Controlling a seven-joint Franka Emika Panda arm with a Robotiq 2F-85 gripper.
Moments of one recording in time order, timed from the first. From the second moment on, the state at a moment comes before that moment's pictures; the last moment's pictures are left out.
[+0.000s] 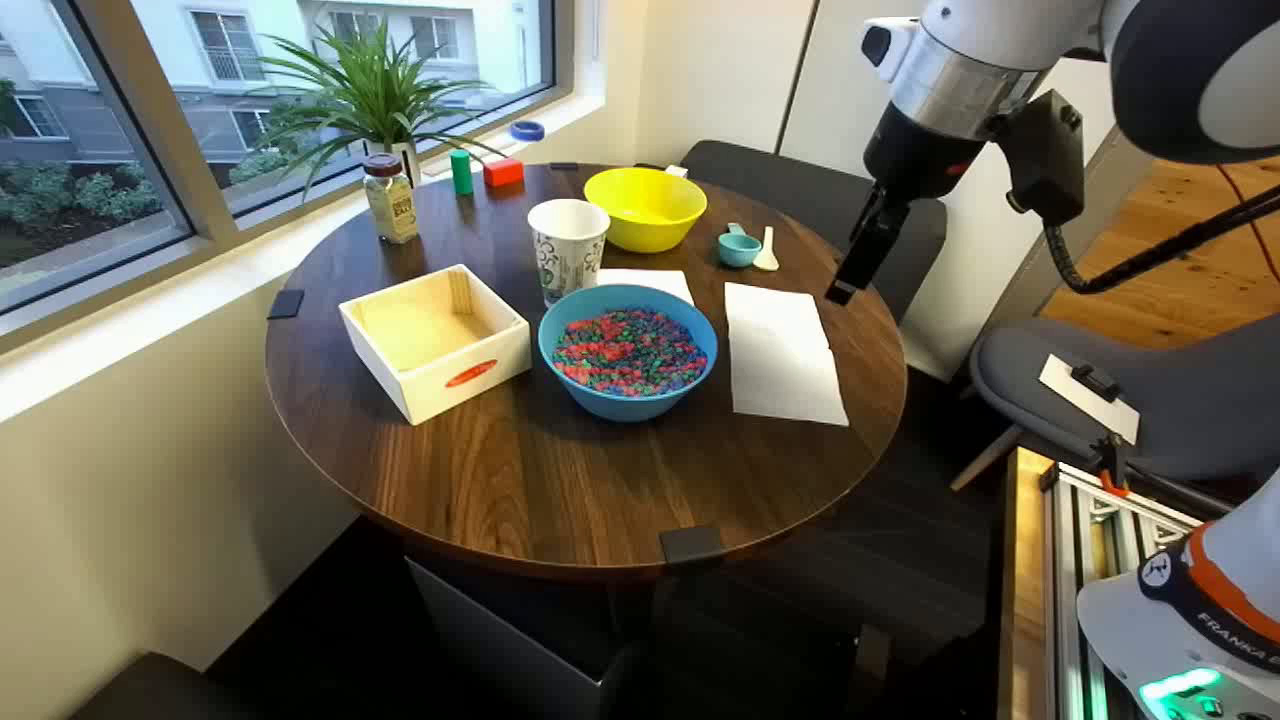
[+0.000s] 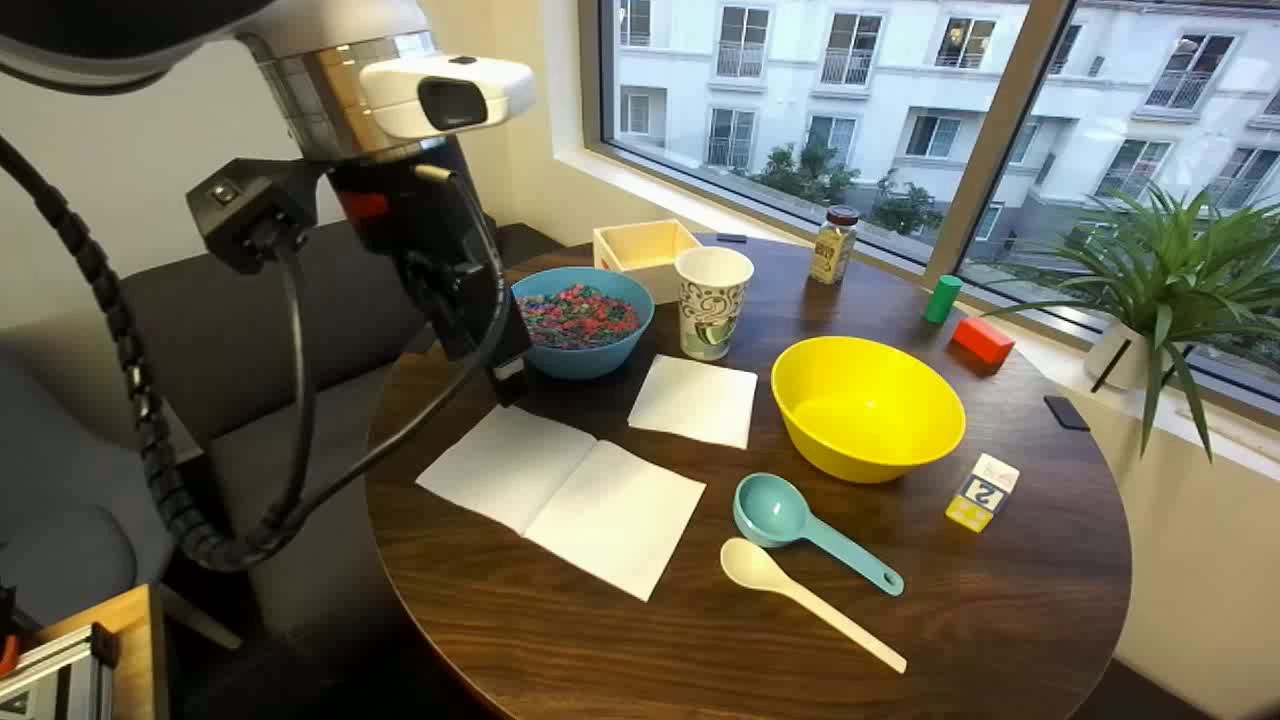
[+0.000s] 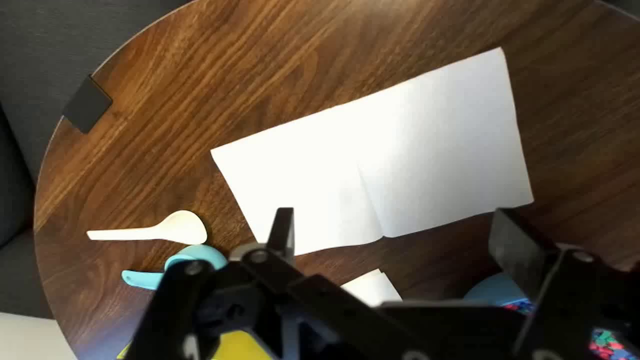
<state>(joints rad) -0.01 -0.41 0.15 -2.39 -0.19 2.10 0.12</state>
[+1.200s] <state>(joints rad) 0.00 -0.26 0.14 -2.29 -0.16 2.26 0.14</state>
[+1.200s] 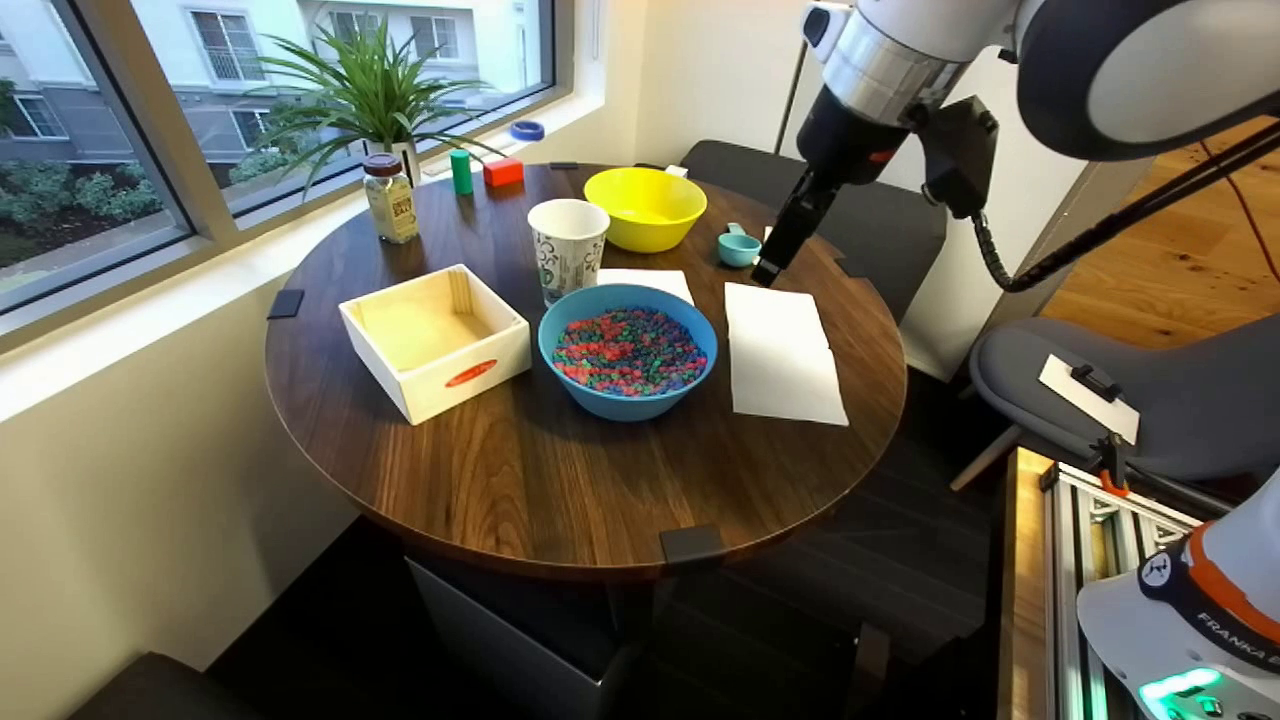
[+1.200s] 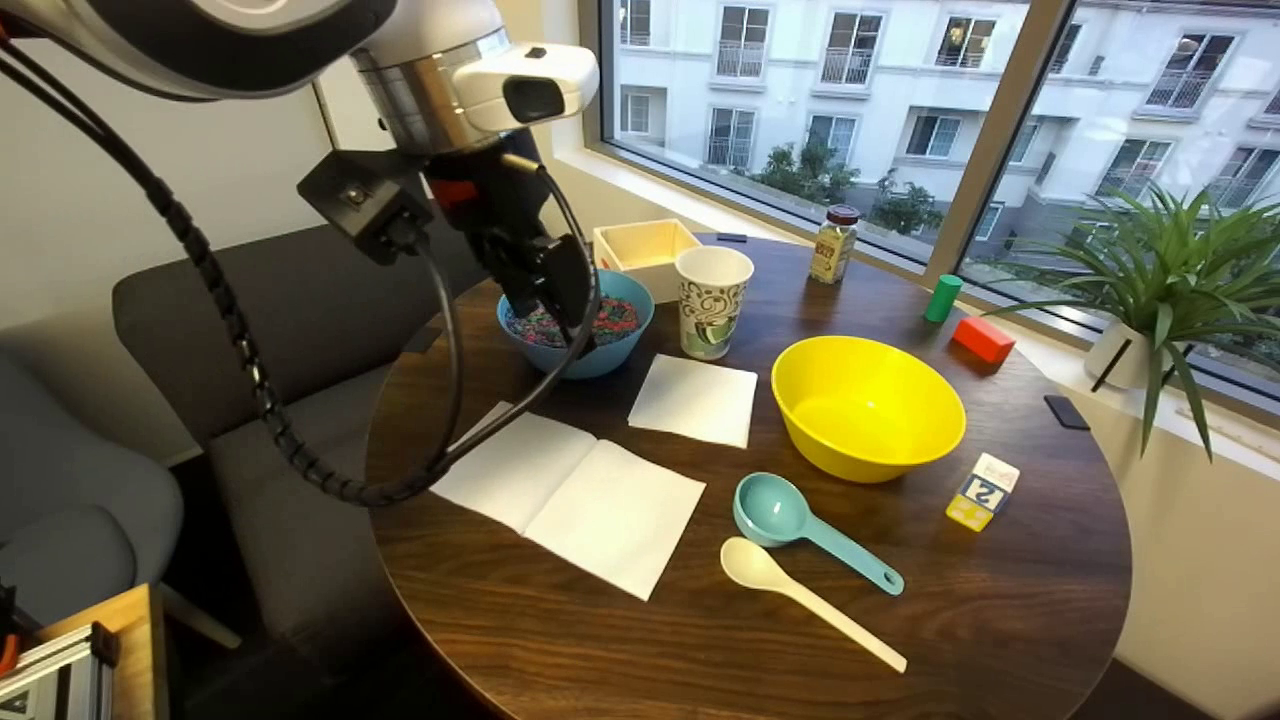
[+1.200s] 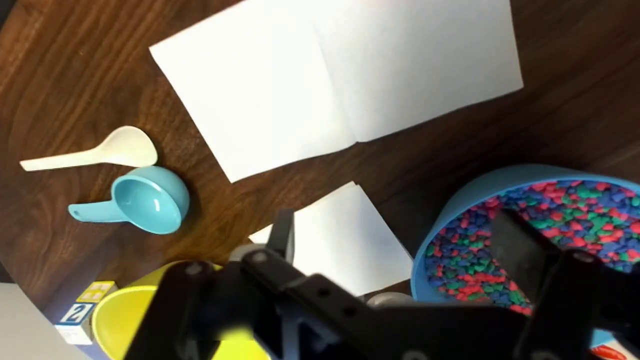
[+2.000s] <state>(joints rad) 0.10 0.05 0.16 -2.05 -0.13 2.27 0.27</state>
